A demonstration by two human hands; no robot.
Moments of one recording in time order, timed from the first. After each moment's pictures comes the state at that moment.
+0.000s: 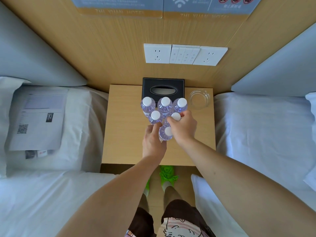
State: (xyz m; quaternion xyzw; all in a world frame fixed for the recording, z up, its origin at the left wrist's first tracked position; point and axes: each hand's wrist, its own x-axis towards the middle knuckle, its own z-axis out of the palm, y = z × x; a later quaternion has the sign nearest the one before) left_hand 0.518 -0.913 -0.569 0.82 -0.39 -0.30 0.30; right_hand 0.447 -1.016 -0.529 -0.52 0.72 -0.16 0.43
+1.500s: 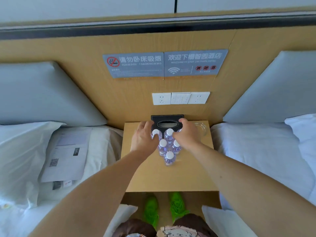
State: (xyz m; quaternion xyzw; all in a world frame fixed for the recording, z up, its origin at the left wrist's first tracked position) left_hand 0.610 -0.953 -0.419 0.81 -0.49 -0.23 0.24; right_hand 0.453 -1.043 -0.410 -0.69 0.62 -0.06 0.37
